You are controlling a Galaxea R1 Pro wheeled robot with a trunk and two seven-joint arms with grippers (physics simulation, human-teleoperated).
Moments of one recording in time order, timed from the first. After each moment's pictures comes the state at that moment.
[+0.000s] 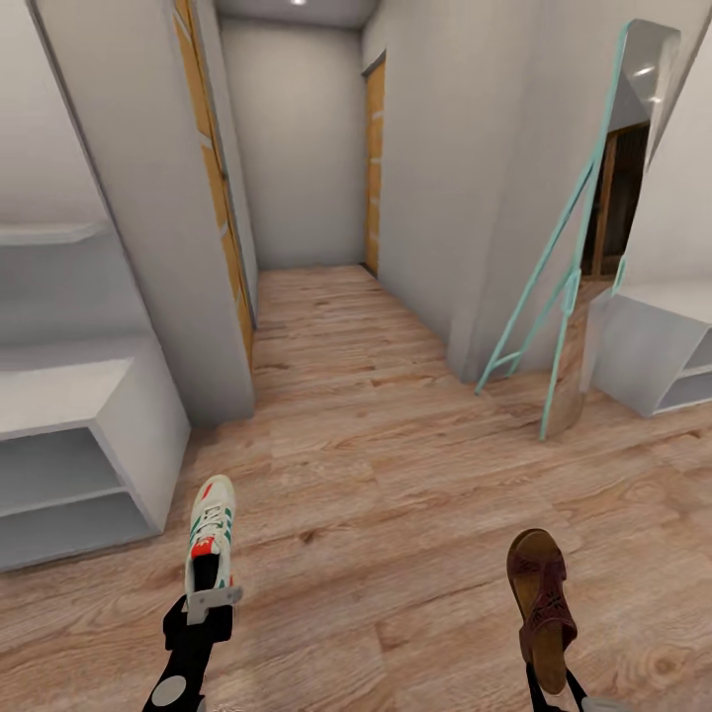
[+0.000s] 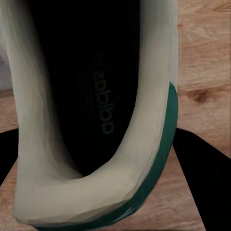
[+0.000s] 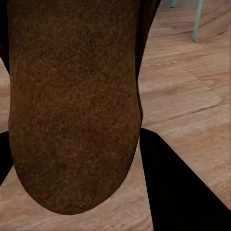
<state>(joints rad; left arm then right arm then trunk) -0.20 -0.03 0.07 -0.87 -0.09 -0.10 0.19 -0.11 -0.12 -0.24 -0.45 -0.07 -0.82 0.19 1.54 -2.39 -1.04</state>
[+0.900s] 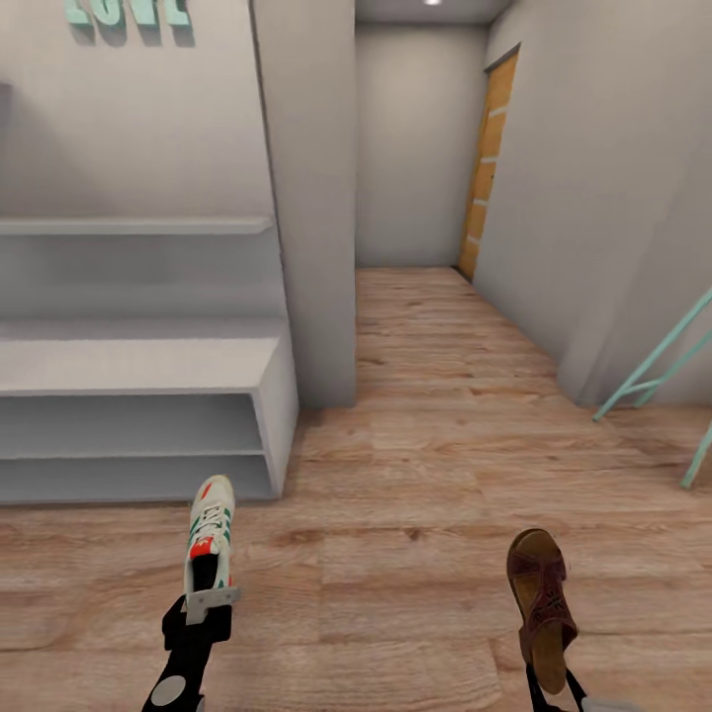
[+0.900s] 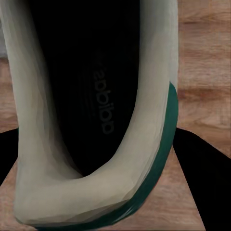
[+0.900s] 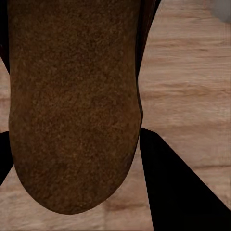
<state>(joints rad) -0.20 -0.03 0.08 -0.87 -0.09 -0.10 0.19 -0.11 -0.12 -0.24 -0.45 -0.07 -0.82 0.19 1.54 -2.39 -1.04</state>
